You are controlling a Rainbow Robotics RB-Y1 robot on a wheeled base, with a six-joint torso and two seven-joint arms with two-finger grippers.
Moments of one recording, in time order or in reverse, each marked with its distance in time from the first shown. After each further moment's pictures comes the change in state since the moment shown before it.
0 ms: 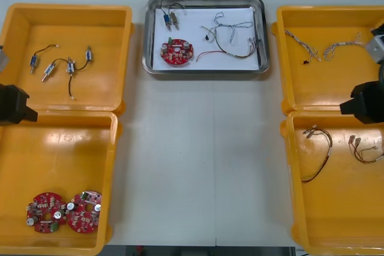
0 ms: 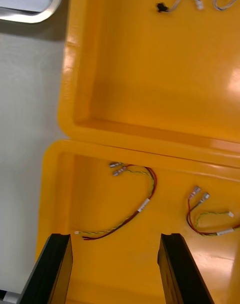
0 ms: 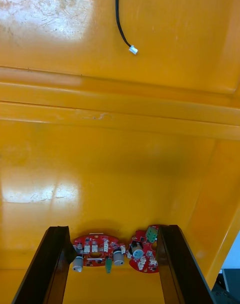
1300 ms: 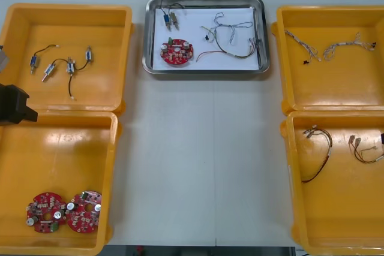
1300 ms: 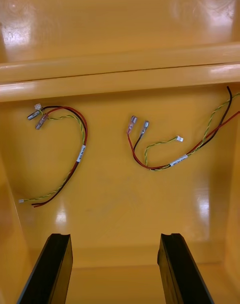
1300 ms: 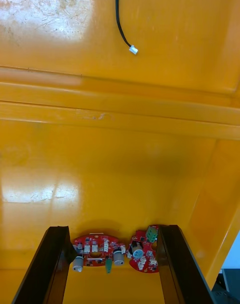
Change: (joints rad) right arm 0.221 -0.011 -0.186 0.056 -0.005 0.000 0.017; left arm 0.000 0.000 0.000 0.000 0.000 0.000 0.000
